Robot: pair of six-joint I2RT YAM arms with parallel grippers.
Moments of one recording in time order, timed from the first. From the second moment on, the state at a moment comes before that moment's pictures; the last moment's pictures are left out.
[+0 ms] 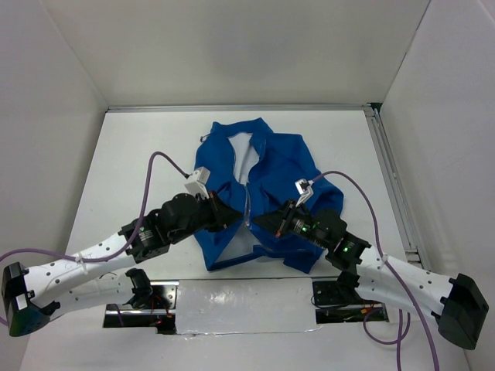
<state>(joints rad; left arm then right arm) -0.99 0.91 0.76 -0.22 -0.18 -0.98 0.87 0.73 0.32 0.36 -0.11 0.95</state>
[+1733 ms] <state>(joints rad) -1.00 0.89 0.70 -0.14 -0.17 -1.08 0.88 0.76 0.25 0.59 -0.04 1.00</state>
